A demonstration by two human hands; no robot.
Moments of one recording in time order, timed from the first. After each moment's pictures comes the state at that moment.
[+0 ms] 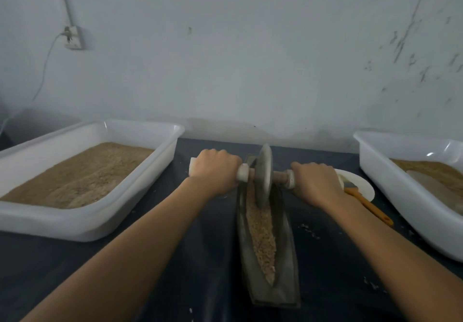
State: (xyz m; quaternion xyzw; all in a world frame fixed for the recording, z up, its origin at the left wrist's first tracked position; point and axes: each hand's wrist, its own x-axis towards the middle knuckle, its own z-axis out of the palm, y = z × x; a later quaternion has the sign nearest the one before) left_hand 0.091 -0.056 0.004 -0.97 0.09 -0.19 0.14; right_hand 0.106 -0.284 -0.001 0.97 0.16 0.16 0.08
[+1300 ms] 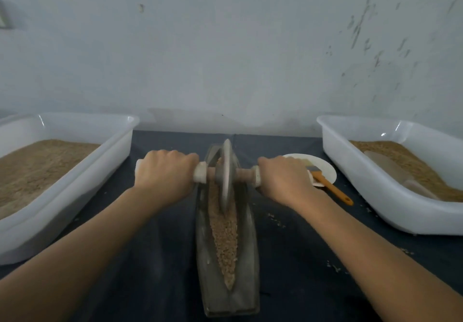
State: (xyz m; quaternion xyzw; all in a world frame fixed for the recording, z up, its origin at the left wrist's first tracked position) left_hand 0.077 -0.048 -0.009 -0.95 0.09 -0.25 0.16; right_hand 0.094 -0.291 -0.007 0.97 0.17 0.16 0.07
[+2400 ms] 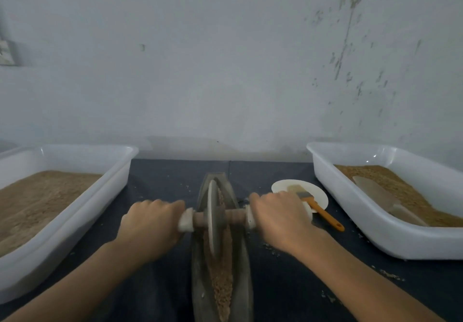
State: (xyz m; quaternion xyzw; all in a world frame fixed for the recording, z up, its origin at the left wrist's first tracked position) left_hand 0.048 -0.030 -0.023 -0.97 0.11 -0.20 0.07; right_hand 0.056 -0.291 -0.003 0.95 0.23 0.17 0.09
